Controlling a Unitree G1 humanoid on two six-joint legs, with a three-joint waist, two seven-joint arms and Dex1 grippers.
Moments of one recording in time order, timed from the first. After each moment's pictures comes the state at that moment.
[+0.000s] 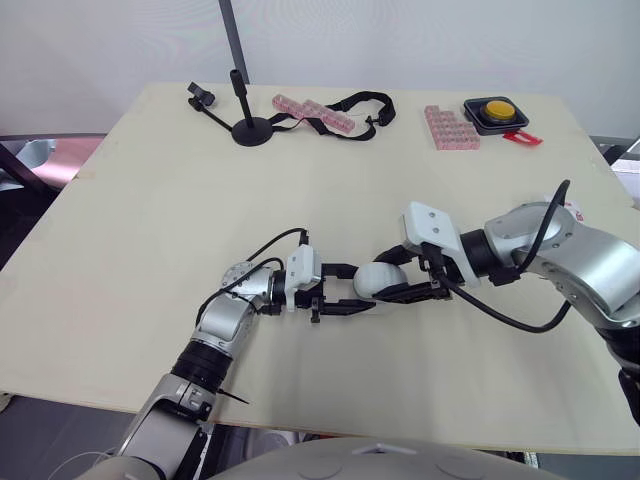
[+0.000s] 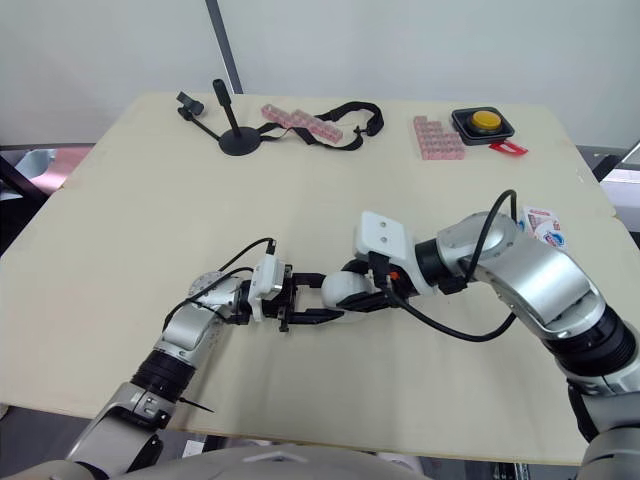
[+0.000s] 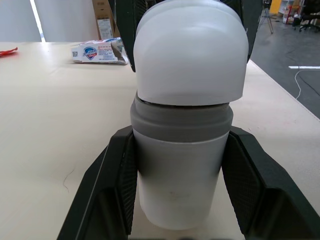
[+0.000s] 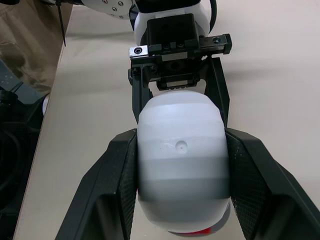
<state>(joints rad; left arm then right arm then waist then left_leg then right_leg) -0.33 0.21 -0.30 0.23 -0.29 -0.17 -1.26 -0.58 -0.84 0.30 -0.57 0.57 0.96 1.06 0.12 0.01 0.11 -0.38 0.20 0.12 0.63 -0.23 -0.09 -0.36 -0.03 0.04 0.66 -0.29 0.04</state>
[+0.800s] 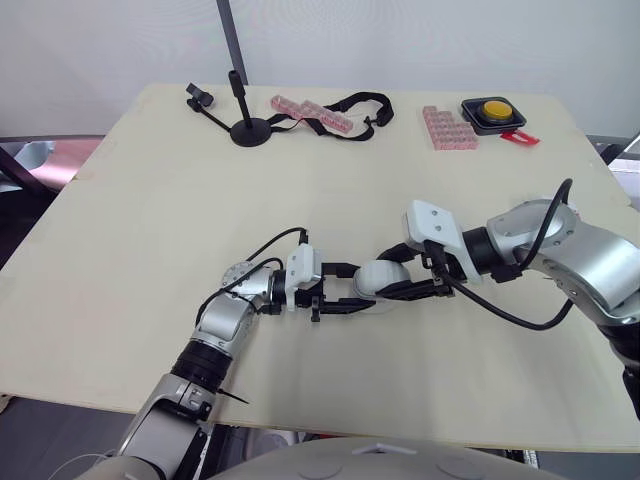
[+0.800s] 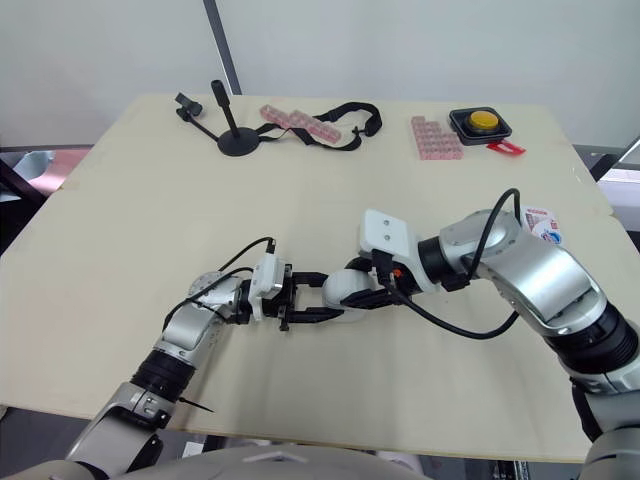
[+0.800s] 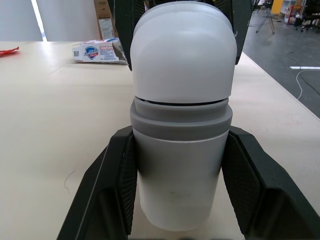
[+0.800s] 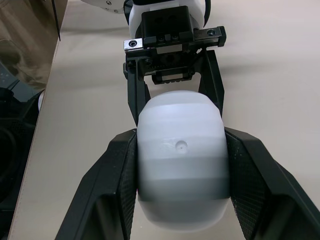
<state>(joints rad) -0.33 0.21 -0.30 0.23 -0.29 -0.16 -1.25 -0.58 -0.85 0.30 -0.54 0.56 0.93 1.07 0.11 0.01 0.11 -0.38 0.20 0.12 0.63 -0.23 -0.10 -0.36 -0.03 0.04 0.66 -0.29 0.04</state>
